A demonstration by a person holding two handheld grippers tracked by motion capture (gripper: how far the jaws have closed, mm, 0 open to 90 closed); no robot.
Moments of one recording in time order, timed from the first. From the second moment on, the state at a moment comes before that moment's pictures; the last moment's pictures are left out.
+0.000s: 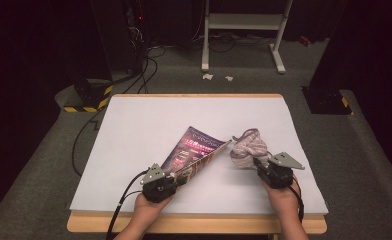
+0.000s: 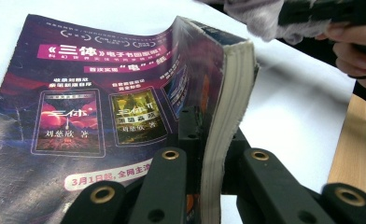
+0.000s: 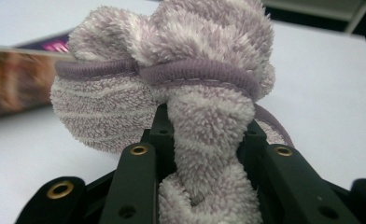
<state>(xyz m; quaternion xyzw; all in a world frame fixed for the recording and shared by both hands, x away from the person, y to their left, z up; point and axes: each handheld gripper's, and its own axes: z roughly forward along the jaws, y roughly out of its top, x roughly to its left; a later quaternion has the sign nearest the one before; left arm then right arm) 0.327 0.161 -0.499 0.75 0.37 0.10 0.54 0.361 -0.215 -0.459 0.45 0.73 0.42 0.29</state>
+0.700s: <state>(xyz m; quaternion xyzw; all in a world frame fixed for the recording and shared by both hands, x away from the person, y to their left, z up) 0.327 0.159 -0.498 0.75 0.36 0.11 0.54 0.398 -0.141 -0.465 0.41 0.77 0.37 0.32</state>
